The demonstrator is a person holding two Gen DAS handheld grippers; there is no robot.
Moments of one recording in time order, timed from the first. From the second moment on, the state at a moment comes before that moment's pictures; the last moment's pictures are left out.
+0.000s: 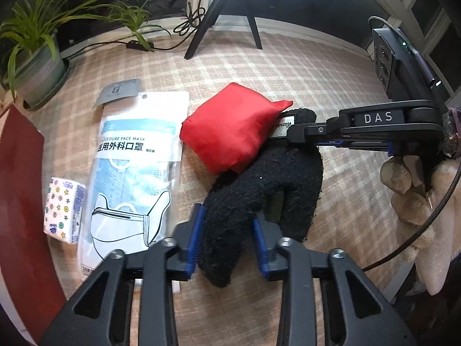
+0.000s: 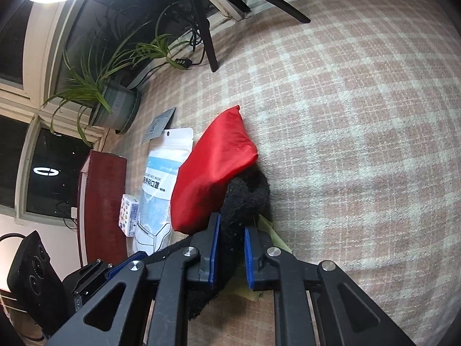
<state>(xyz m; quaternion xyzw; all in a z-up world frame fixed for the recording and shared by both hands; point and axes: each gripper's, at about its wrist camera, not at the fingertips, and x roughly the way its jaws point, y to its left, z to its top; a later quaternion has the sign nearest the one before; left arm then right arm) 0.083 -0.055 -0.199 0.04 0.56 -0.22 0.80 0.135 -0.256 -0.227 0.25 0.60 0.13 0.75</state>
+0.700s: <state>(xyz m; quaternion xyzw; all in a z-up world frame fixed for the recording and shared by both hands) 0.061 -0.041 -0.146 -0.01 0.51 -0.25 0.82 0.107 -0.256 -0.147 0.25 0.53 0.16 0.79</state>
